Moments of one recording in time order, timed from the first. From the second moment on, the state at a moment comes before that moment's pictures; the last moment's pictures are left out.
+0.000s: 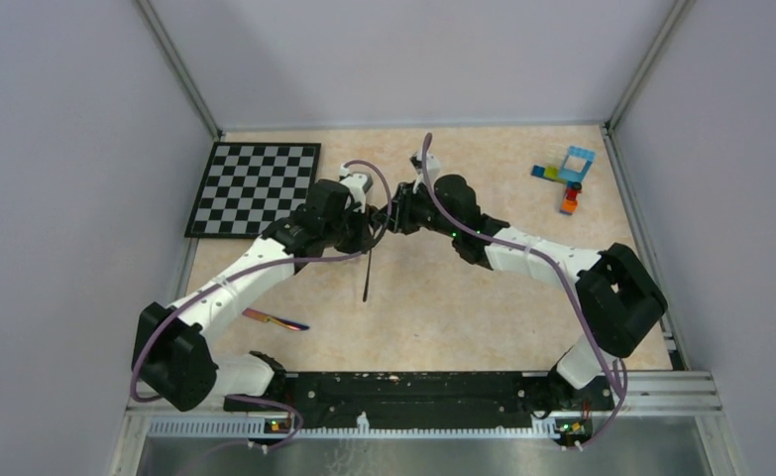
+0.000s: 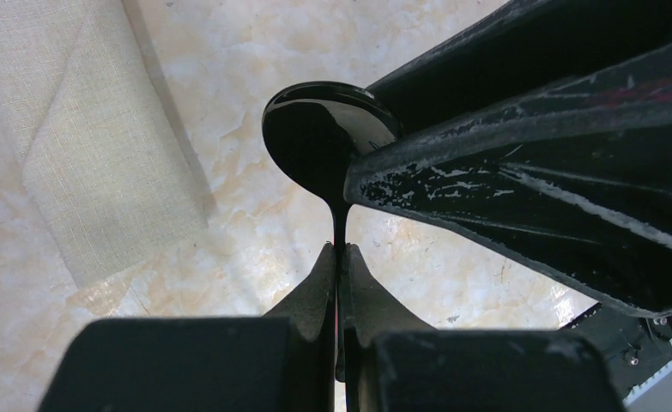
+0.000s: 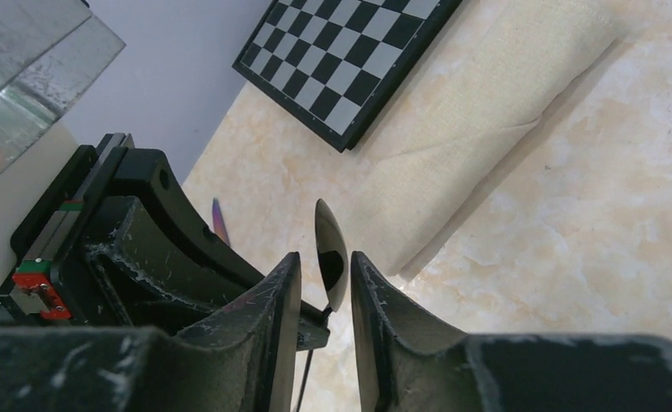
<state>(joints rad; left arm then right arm) -0.56 1.30 1.01 -0.43 0.13 -0.31 0.75 1.61 1.04 0.33 -0.23 0.58</state>
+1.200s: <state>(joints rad) -0.14 1.48 0.85 -0.16 0.51 -0.56 0.46 2.54 2.08 0.50 -0.39 0.62</state>
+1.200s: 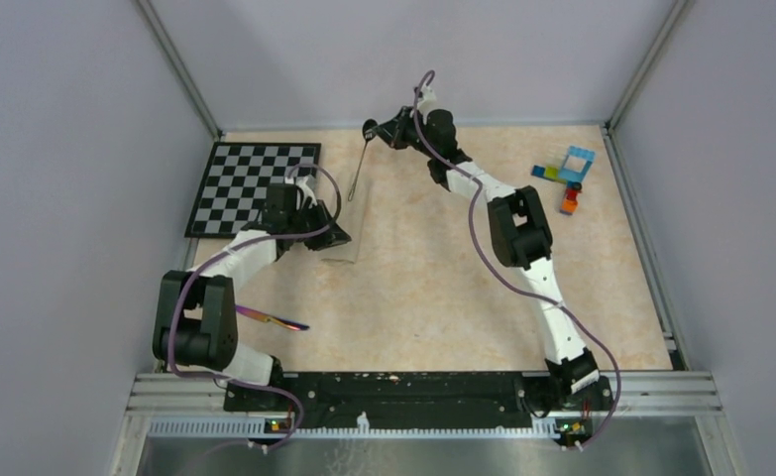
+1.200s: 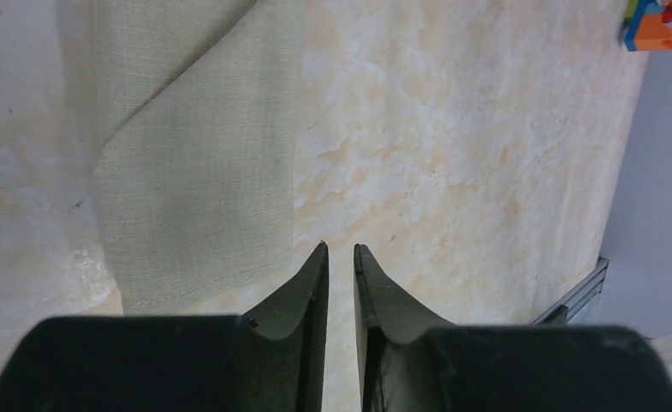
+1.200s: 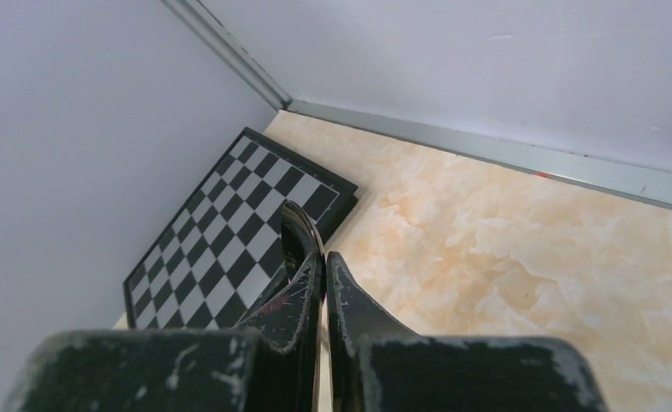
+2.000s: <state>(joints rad) -0.14 1.55 0.70 -0.04 0.39 -0.60 0.50 2.66 2.14 0.37 -0.42 0.55</state>
